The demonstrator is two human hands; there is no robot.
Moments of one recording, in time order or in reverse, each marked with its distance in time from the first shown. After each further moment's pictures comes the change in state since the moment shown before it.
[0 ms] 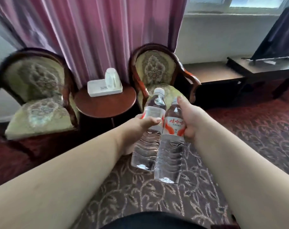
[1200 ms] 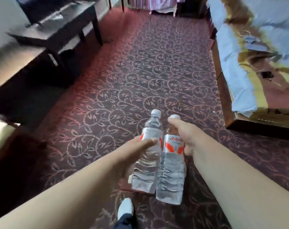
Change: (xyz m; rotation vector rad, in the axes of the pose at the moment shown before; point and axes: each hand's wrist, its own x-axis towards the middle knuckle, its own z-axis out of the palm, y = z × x) left_hand 0.160 -0.266 0.661 0.483 -0.878 -0.498; right_hand -0.155 0.109 -0.725 0.561 0.731 0.052
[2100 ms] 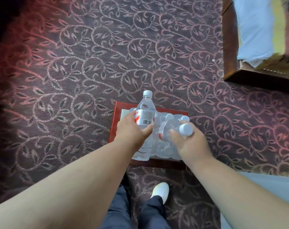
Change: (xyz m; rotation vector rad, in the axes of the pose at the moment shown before) left_hand 0.197 -0.158 -0.057 0.724 0.409 -0.026; right_hand 0.137 0.168 -0.050 -0.652 0.384 -0.435
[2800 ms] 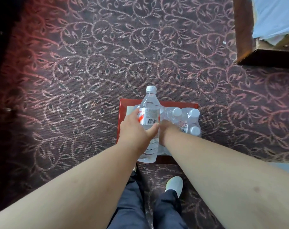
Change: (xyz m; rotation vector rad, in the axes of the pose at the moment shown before) left_hand 0.004 -0.008 0.004 0.080 0.007 -0.007; right_hand 0.085 0.008 0.125 -0.136 -0.445 0.406
